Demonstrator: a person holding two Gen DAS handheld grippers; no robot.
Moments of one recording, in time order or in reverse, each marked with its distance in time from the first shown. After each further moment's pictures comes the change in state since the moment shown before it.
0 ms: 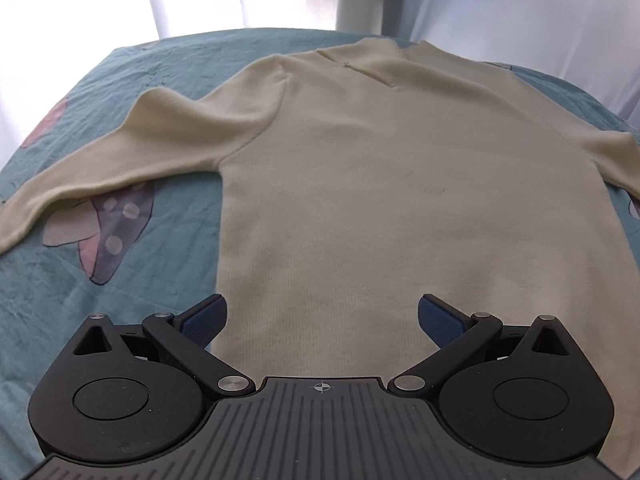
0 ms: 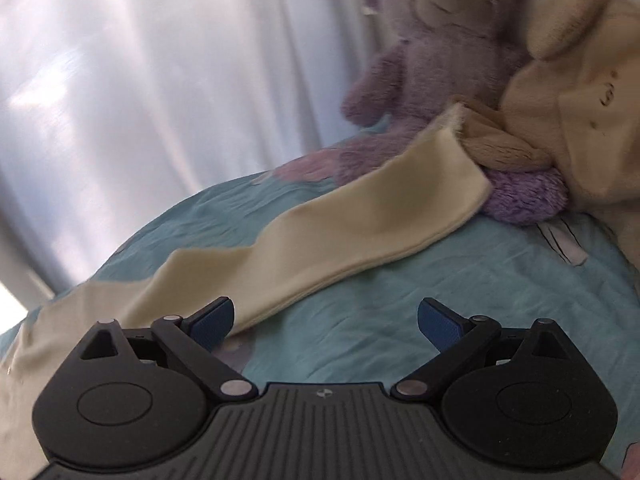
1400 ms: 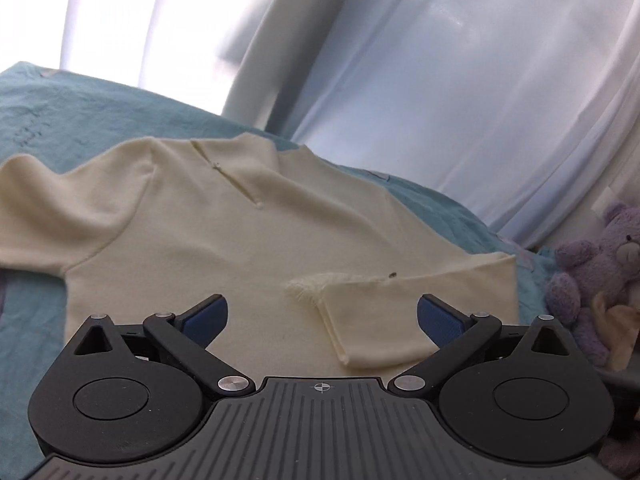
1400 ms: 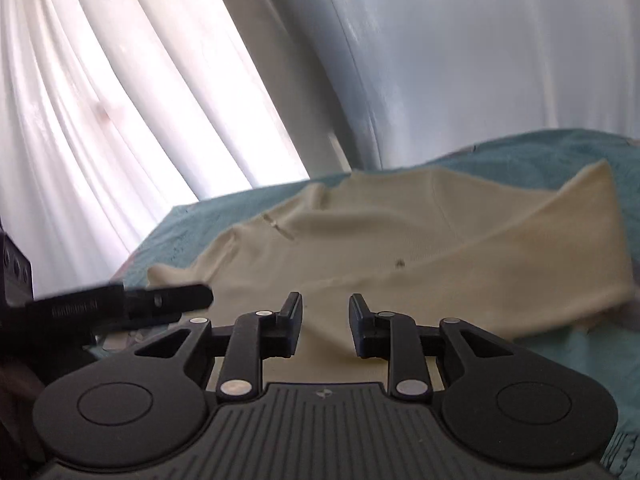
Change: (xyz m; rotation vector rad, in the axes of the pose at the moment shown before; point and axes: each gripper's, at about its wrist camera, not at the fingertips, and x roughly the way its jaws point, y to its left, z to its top) left arm 0.002 -0.011 0.063 -0.129 -0.198 -0.483; right arm -0.029 0.162 -0.111 -0.454 0.244 0.766
